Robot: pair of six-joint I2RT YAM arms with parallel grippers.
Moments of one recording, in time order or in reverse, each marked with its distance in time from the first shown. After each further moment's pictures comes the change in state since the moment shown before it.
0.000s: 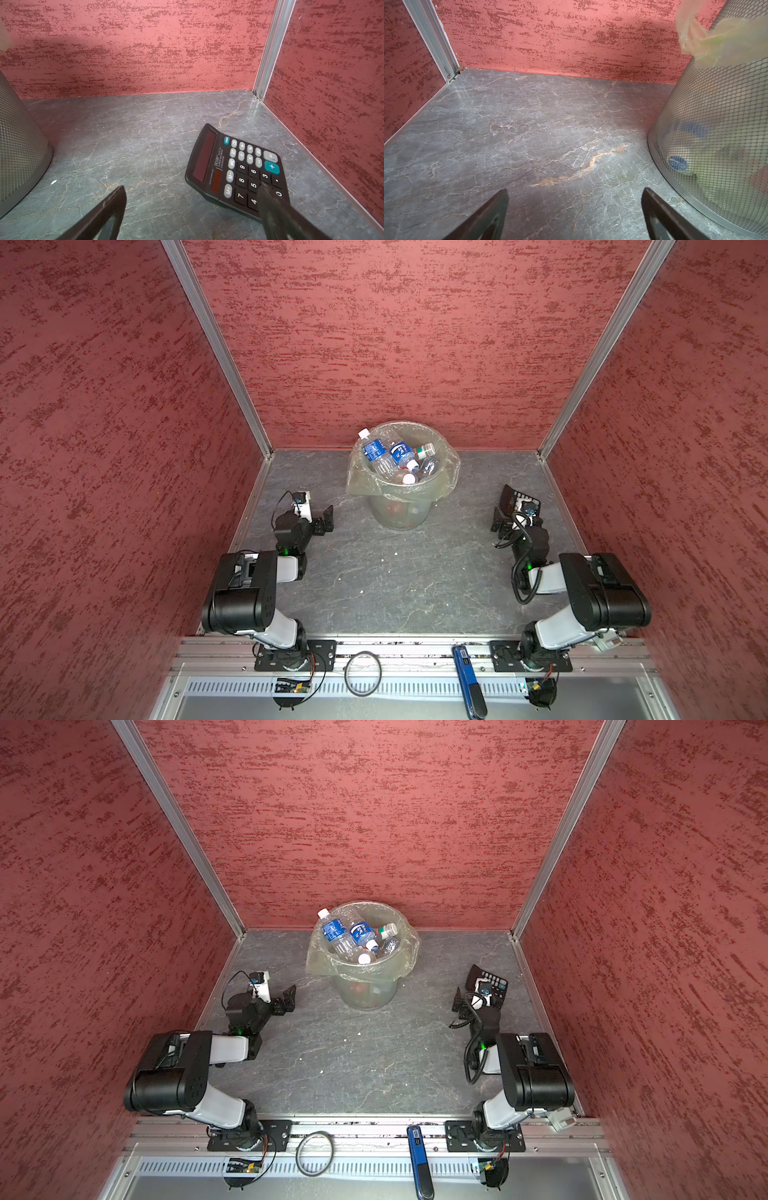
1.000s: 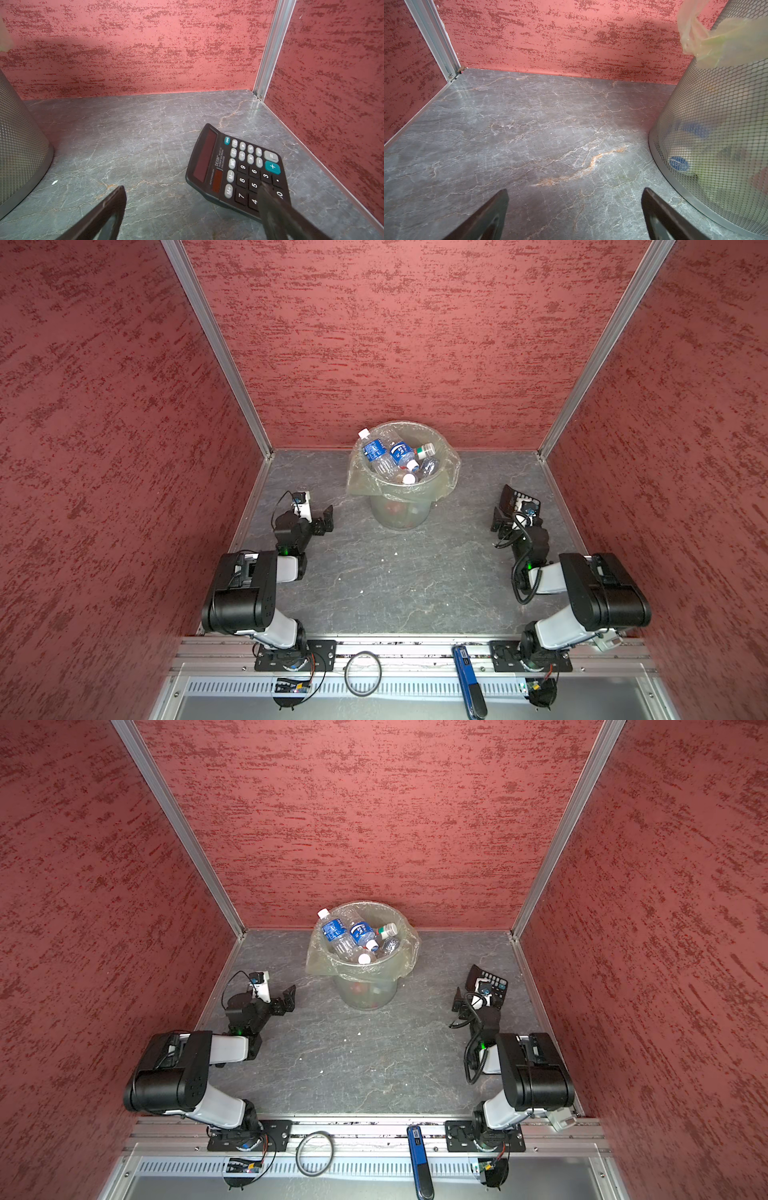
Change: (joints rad) left arm 0.001 0.000 0.000 0.000 -0.002 0.000; right arm 0.000 0.000 0.000 0.000 -0.002 0.003
